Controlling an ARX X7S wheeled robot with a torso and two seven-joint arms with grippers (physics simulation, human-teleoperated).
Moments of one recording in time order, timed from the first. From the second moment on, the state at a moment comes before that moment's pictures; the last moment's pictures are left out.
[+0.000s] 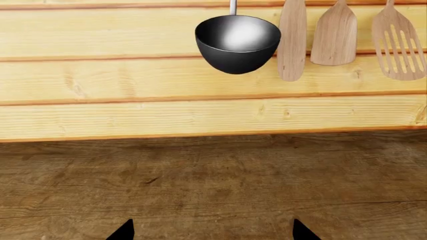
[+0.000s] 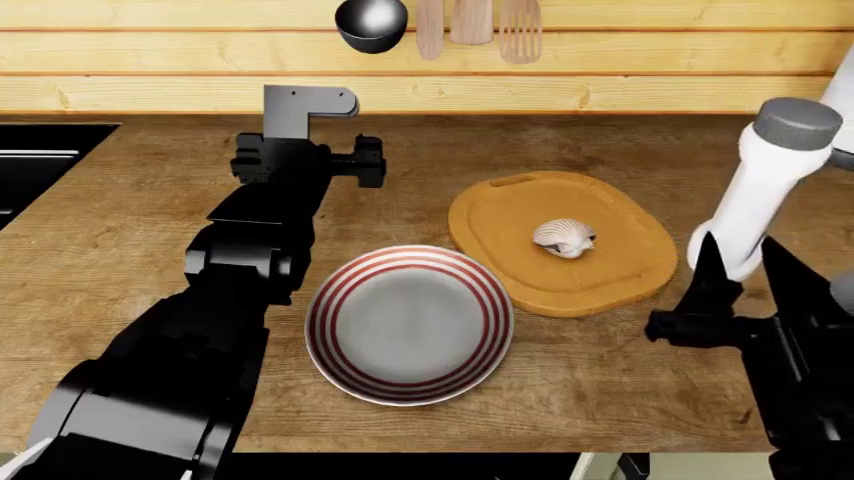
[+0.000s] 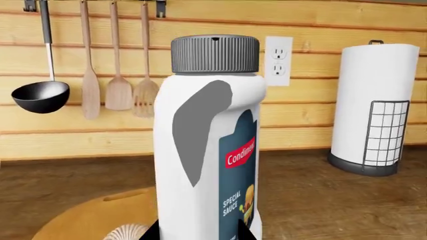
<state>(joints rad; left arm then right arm) -1.35 0.00 0.37 -1.31 -0.35 -0.10 -0.05 0.14 0.97 -0.14 -0.69 0.97 0.29 0.79</state>
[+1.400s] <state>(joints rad) -1.35 0.00 0.39 -1.31 -0.36 -0.10 -0.05 0.07 0.76 -0.25 -0.36 0.76 0.15 0.61</state>
